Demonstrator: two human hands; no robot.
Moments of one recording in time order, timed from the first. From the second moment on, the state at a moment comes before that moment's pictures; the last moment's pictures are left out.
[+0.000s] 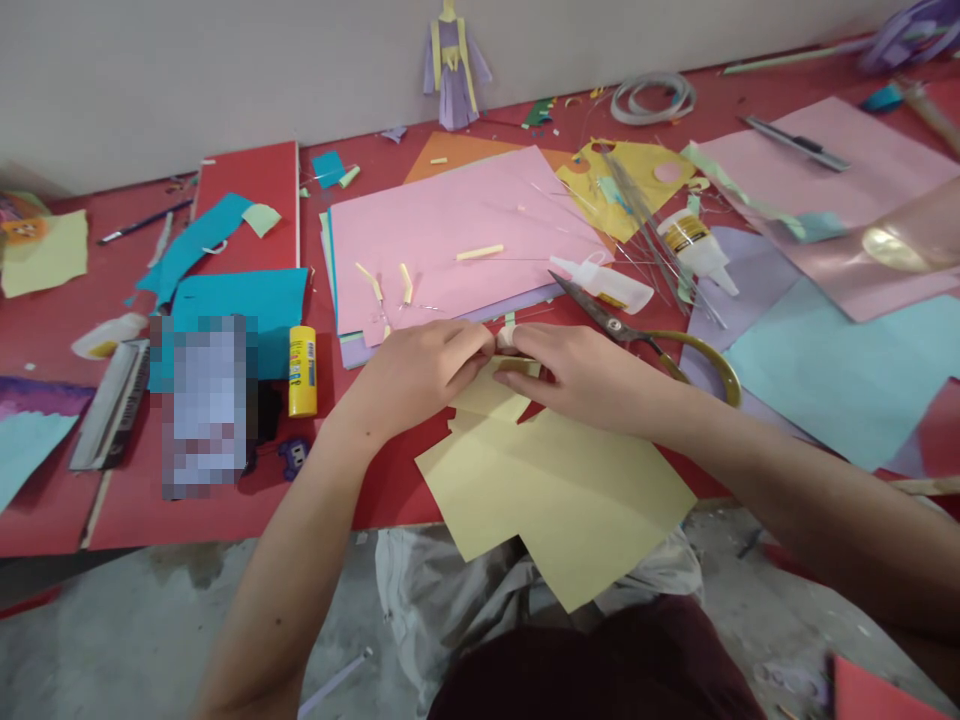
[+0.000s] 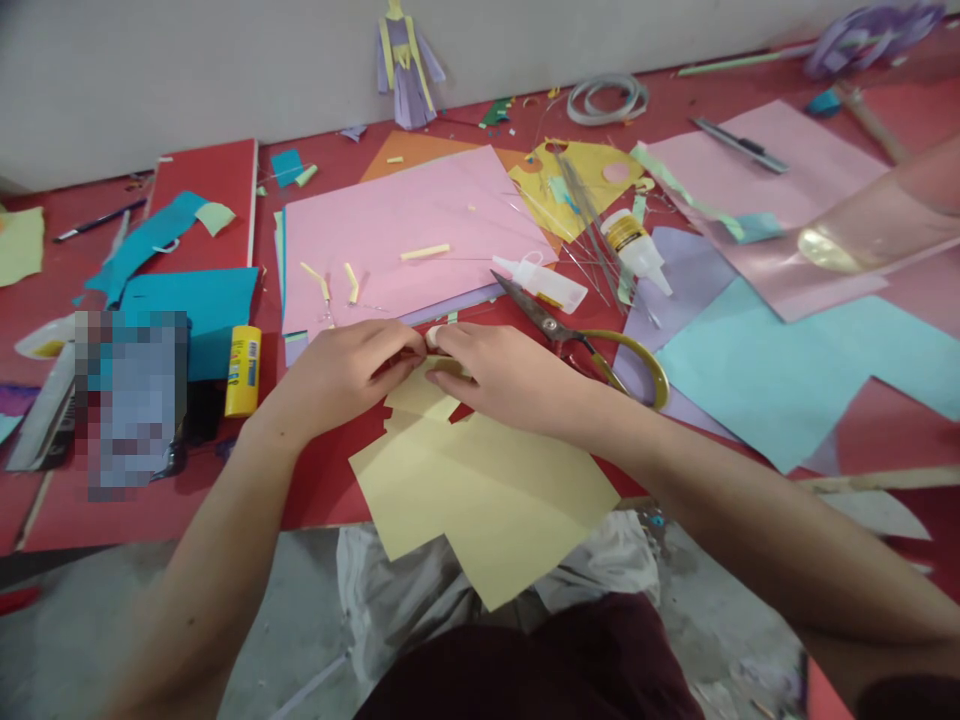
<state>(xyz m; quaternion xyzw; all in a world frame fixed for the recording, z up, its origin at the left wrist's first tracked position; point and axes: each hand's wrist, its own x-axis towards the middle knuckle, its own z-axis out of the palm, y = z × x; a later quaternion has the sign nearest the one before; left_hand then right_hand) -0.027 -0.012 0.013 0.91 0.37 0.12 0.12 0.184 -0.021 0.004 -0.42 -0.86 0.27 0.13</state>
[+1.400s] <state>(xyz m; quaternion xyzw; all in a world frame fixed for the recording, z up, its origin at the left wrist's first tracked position) -0.028 -0.013 0.016 0.91 0.38 0.11 0.15 0.183 -0.023 0.006 -0.41 -0.87 0.26 0.12</state>
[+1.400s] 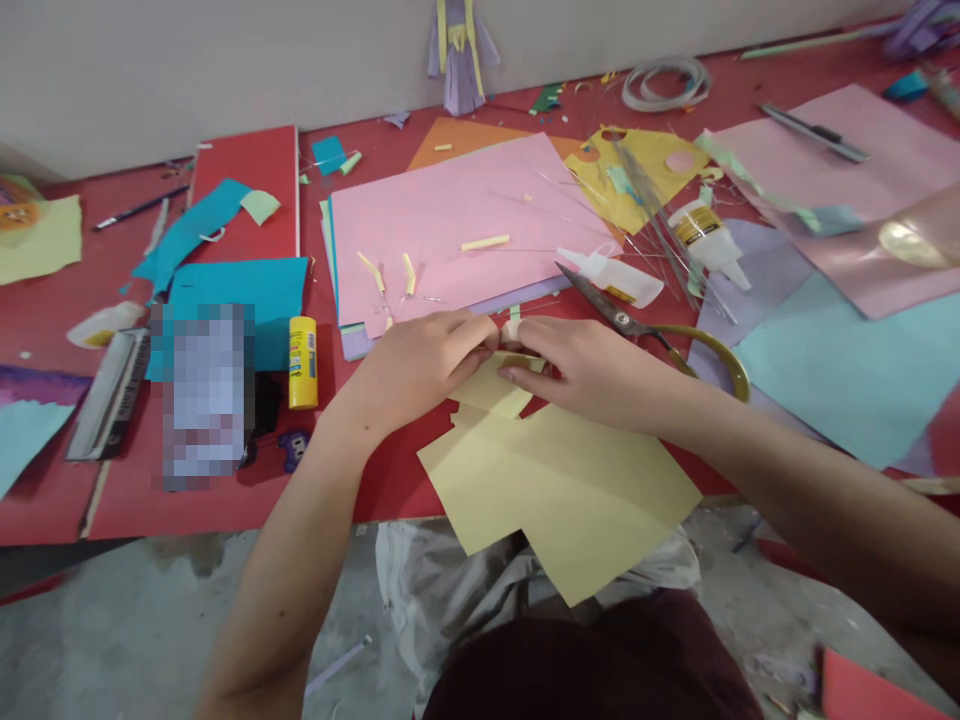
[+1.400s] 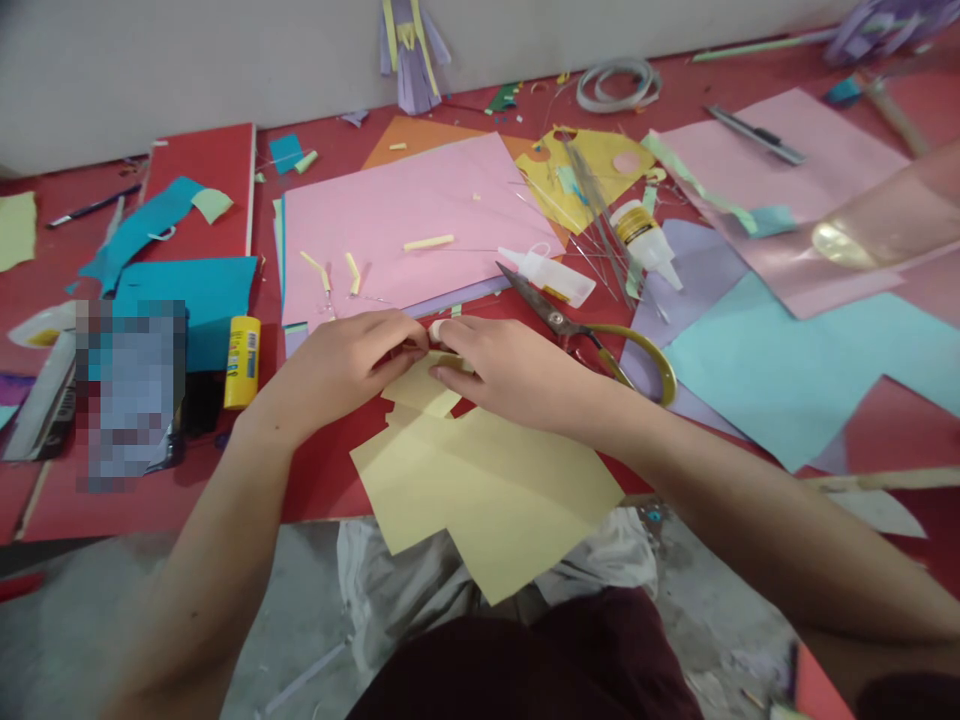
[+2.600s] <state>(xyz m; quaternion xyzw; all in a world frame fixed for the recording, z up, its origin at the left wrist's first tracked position) -0.029 -0.014 0.018 0.90 0.38 0.11 0.18 0.184 -0.023 0.006 -0.41 -0.87 0.26 0.12</state>
